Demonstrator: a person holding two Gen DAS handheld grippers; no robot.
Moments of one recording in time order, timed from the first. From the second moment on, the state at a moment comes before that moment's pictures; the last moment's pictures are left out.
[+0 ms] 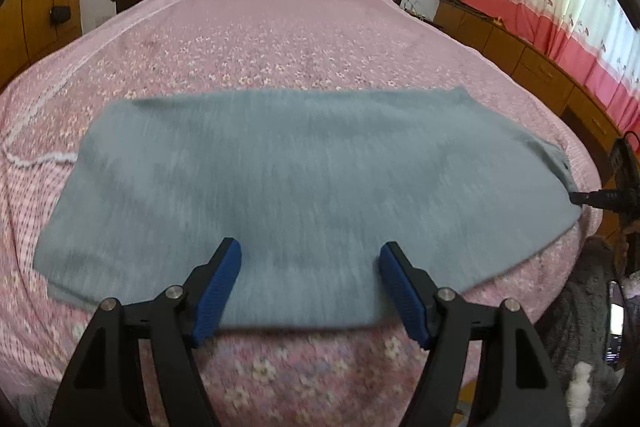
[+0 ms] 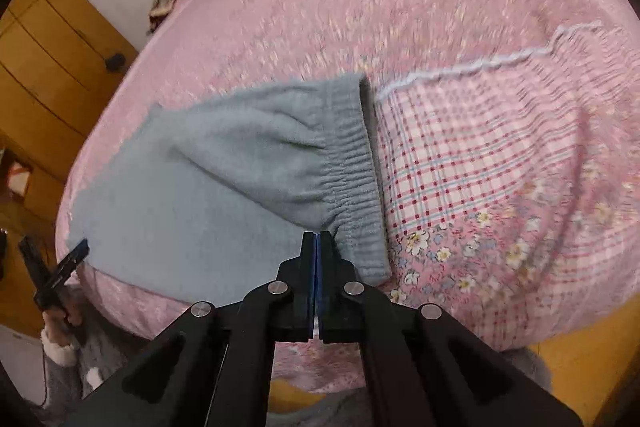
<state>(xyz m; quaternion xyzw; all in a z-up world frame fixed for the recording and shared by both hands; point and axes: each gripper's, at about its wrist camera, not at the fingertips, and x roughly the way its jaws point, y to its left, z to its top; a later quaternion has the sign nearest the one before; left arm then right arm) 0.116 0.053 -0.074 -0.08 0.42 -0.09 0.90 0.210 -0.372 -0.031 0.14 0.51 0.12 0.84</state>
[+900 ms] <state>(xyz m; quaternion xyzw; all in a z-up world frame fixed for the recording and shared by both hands) 0.120 0.056 -0.083 -0.05 0.40 -0.08 0.91 0.264 -0.354 -0.019 0.21 0.48 0.24 0.82</state>
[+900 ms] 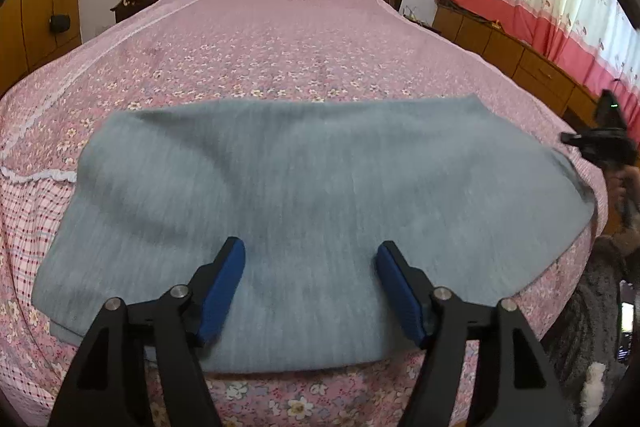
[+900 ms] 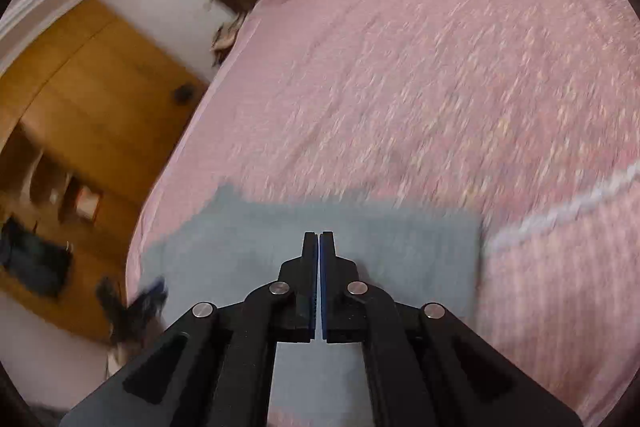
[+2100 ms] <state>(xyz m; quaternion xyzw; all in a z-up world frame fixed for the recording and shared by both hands) 0.124 0.045 -0.083 -0.03 0.40 -0.06 0.91 0.153 -0.457 -0.081 0.49 0.46 0.17 0.72</state>
